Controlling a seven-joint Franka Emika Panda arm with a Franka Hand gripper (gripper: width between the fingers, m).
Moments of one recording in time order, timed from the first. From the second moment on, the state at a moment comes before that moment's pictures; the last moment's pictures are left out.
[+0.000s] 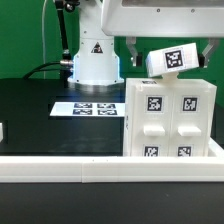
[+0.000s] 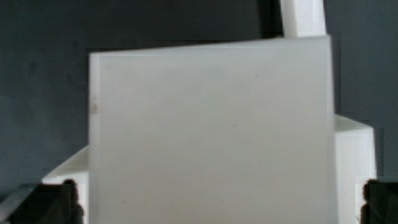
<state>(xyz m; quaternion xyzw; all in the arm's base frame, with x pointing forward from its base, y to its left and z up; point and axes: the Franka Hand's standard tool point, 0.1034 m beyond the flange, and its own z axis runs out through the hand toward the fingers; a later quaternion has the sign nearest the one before) 0.605 0.075 0.158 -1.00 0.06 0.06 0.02</state>
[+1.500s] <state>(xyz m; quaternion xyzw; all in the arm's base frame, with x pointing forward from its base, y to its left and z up) 0.614 0.068 0.166 -1.00 0.03 -0.04 0.03</state>
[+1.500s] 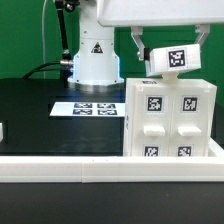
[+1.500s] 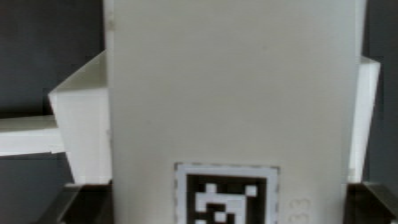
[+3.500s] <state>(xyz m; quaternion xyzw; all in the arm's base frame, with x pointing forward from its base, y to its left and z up) 0.616 0.073 0.165 -0.75 0.66 -0.02 0.07</state>
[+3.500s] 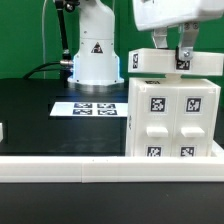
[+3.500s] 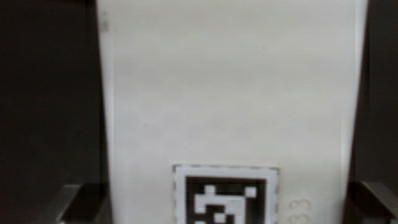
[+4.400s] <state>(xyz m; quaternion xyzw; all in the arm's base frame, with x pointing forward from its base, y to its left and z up) 0.619 0.079 0.183 -0.70 0.71 -0.01 0.10</state>
